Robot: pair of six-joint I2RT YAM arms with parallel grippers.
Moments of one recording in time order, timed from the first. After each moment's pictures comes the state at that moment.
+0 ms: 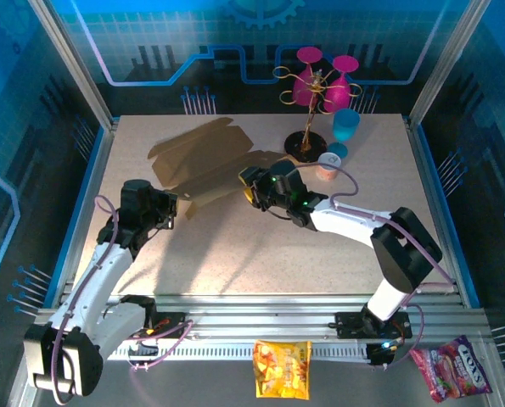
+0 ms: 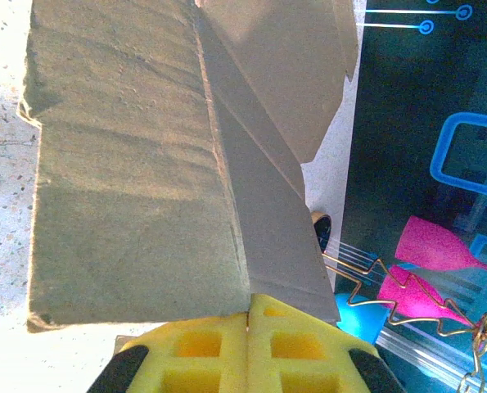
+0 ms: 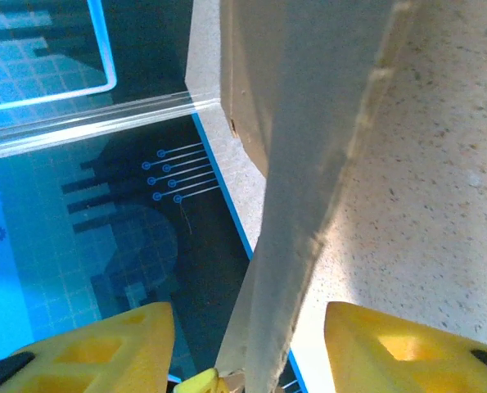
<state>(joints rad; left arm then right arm) -0.08 0.94 0.67 -0.36 0.14 -1.56 0.70 1.68 1.03 0.25 -0.13 1.63</state>
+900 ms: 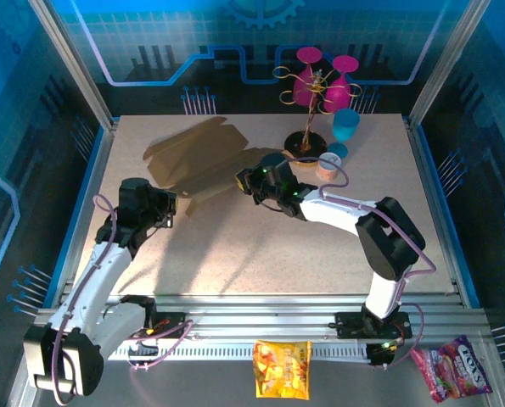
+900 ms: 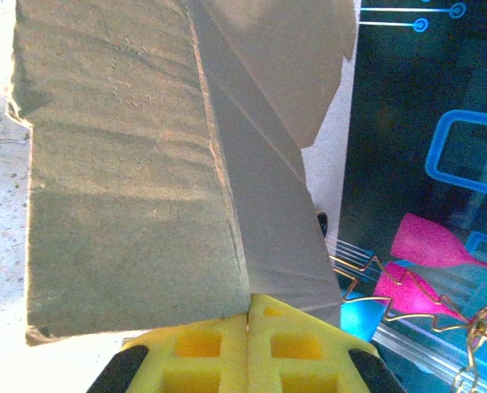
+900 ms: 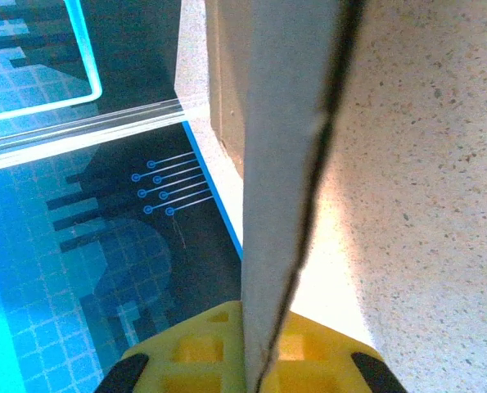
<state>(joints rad) -0.07 0.94 0.70 -0.40 0.16 -1.54 0.69 1.80 1.17 0.17 -0.14 1.62</state>
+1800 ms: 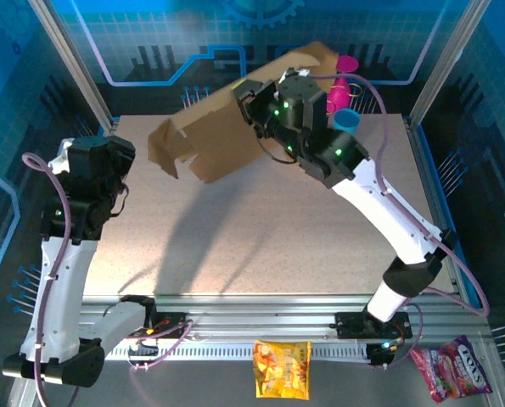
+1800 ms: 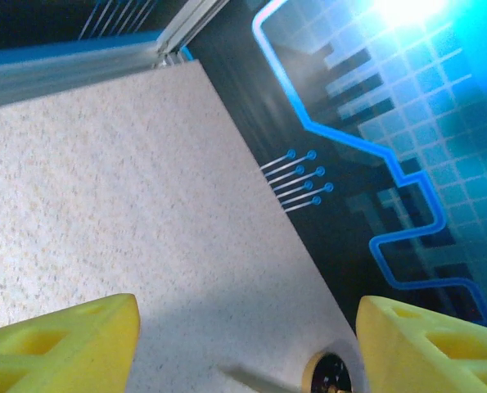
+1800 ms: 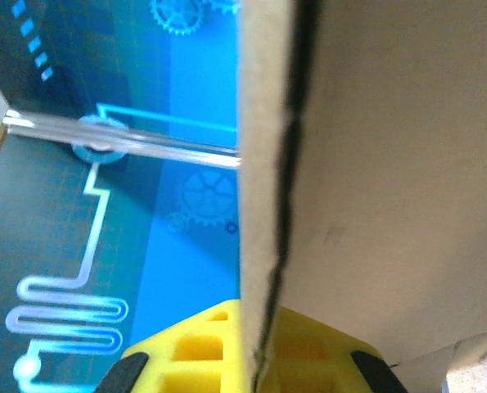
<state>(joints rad) -0.07 1.00 1.44 -0.94 -0.36 -1.11 0.83 1.70 2.18 -0.55 0.23 1.38</state>
